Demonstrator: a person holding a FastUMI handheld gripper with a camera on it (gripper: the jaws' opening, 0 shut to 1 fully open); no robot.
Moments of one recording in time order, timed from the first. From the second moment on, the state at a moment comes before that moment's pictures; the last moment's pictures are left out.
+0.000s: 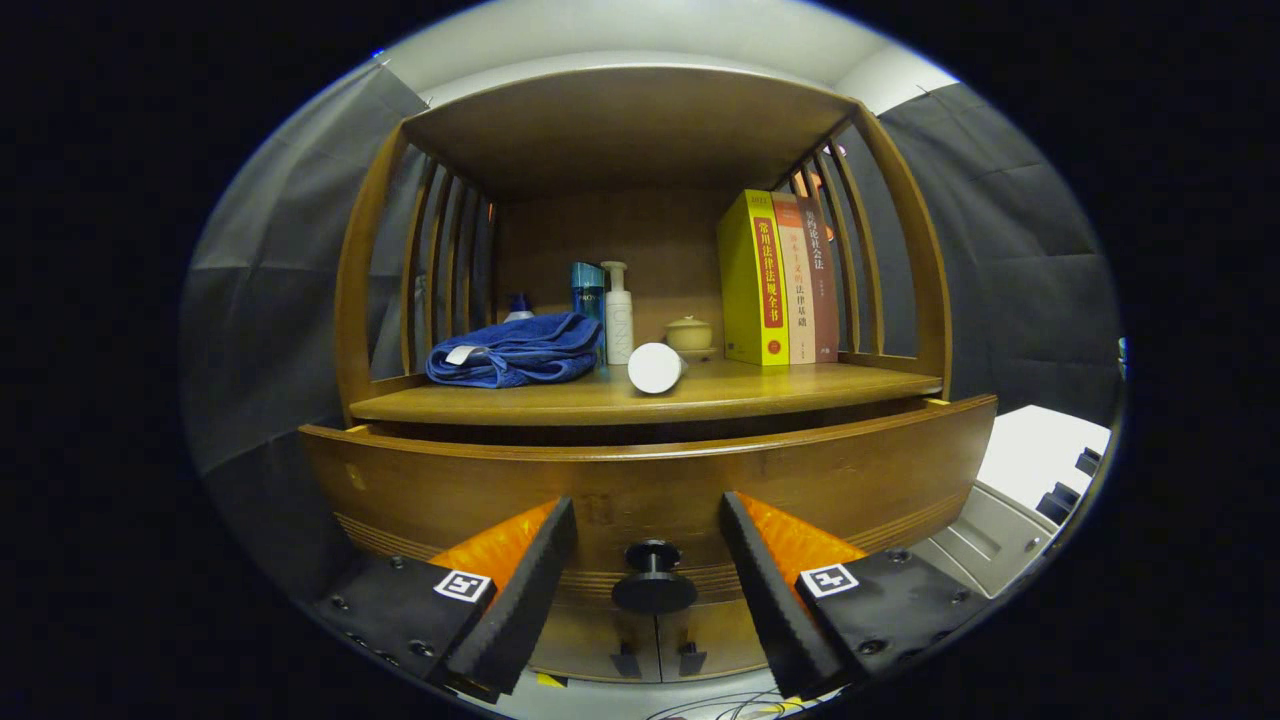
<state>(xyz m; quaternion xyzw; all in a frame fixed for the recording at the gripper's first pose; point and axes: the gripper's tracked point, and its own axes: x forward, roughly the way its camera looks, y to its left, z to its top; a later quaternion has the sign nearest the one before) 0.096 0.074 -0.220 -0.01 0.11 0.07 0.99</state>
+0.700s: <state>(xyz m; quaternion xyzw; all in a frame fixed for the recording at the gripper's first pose) 0.131 0.078 -0.228 -0.03 0.11 0.07 0.99</state>
